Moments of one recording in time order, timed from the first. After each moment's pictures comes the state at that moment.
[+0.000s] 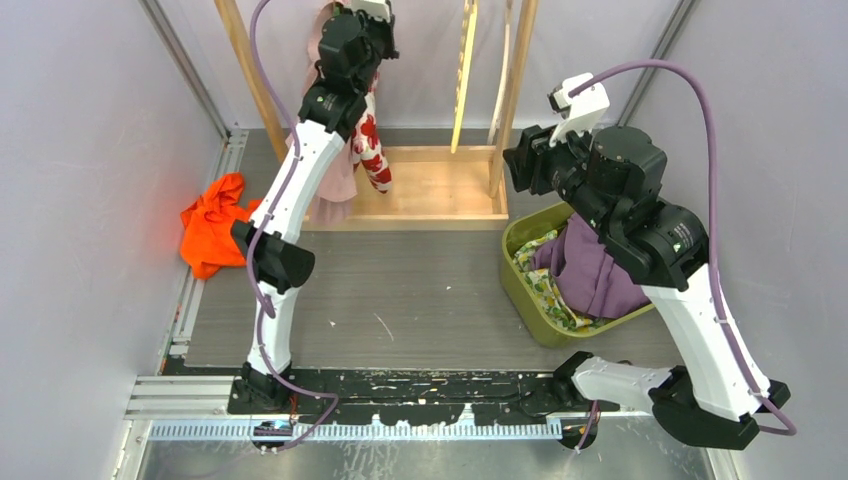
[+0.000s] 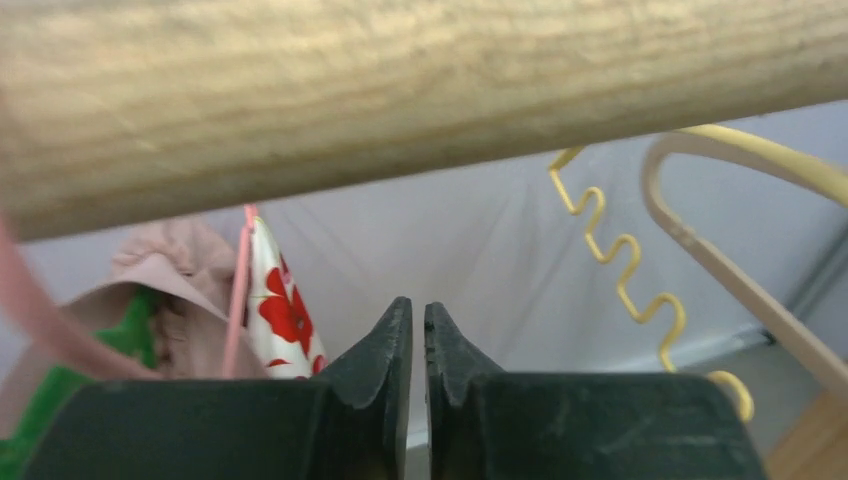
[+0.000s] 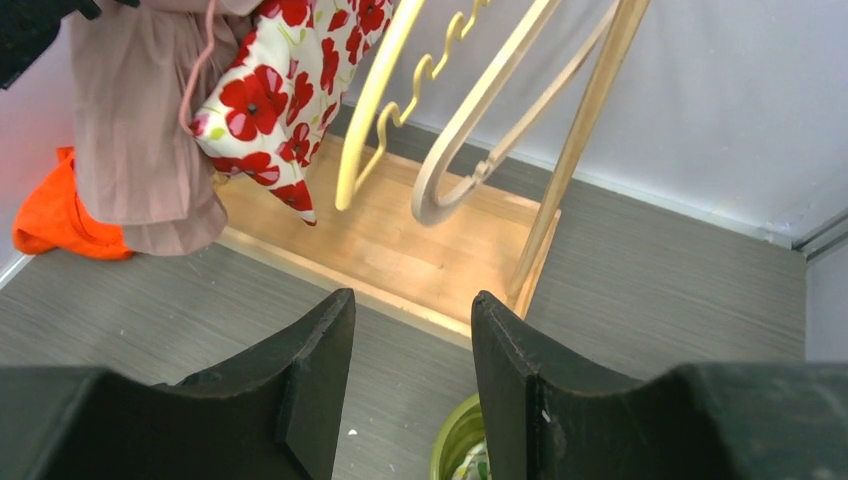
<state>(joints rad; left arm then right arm) -0.47 2.17 2.58 -0.17 -0.22 0.07 0.63 1.13 1.77 -0.78 0.23 0.05</state>
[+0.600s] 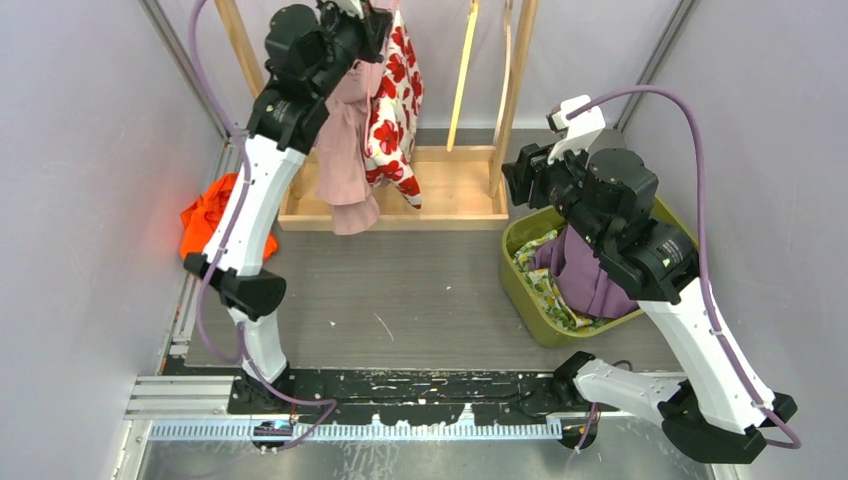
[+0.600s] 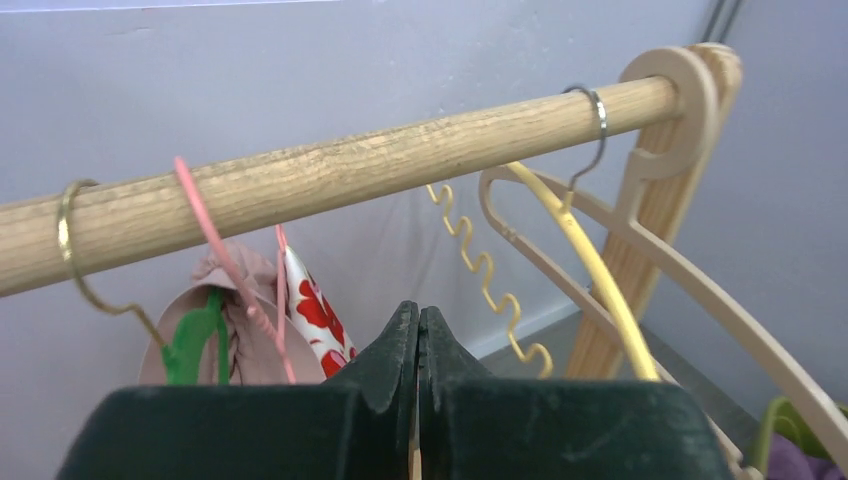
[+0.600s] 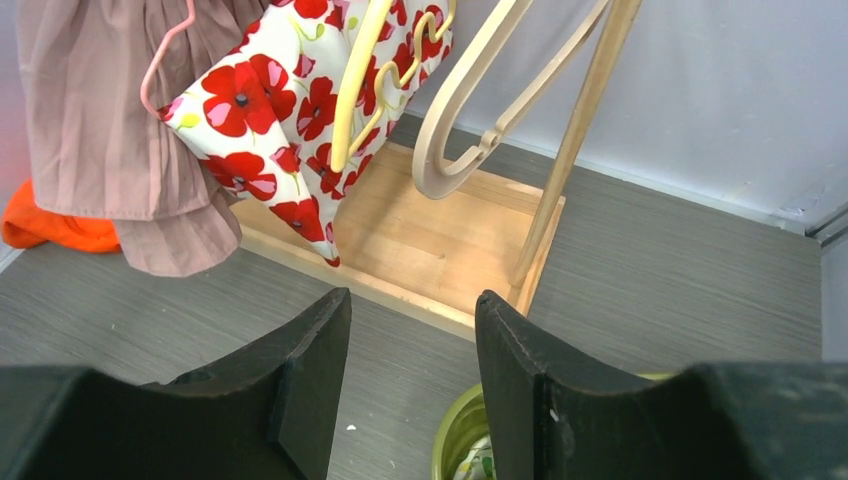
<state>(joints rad) -0.48 1.93 2.49 -0.34 0.02 -0.03 0.63 1.03 1.57 -0.68 0.24 0.06</state>
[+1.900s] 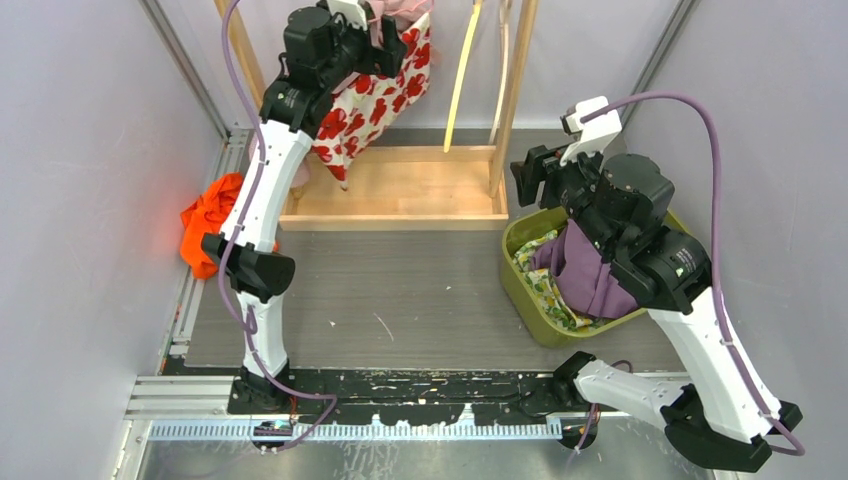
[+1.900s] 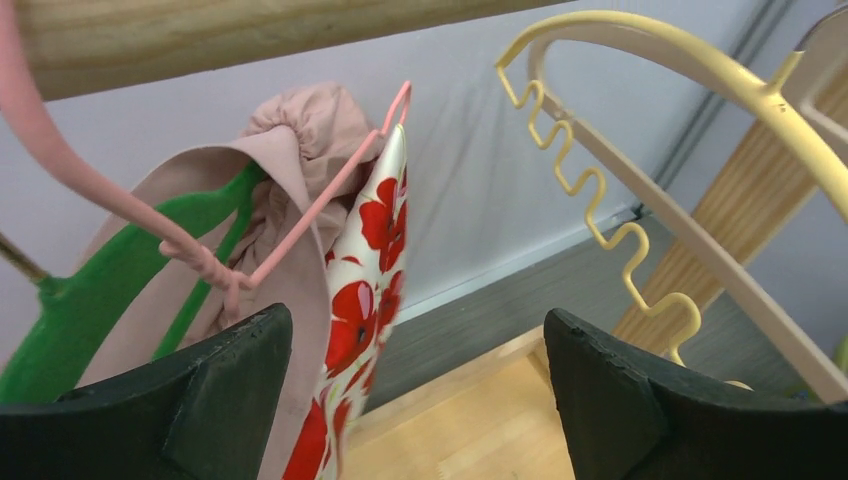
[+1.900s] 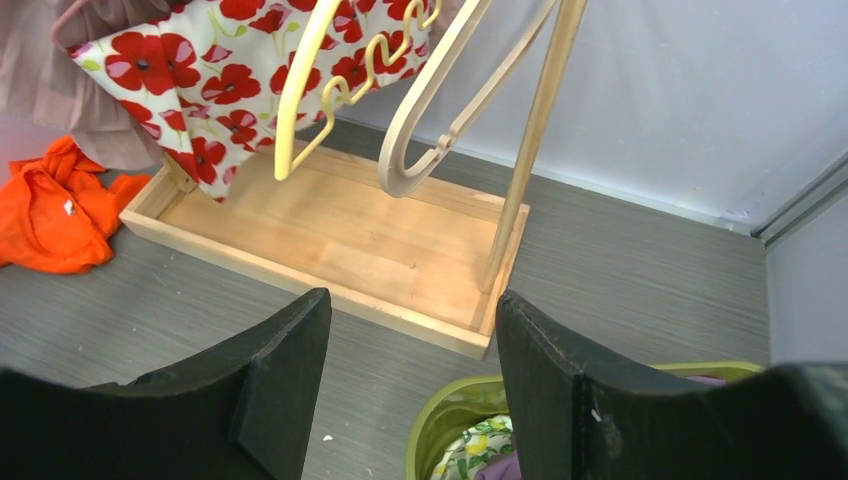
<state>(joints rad) -0.40 2.03 2.52 -0.48 0.07 -0.04 0.63 0.99 1.57 -0.68 0.29 0.03</state>
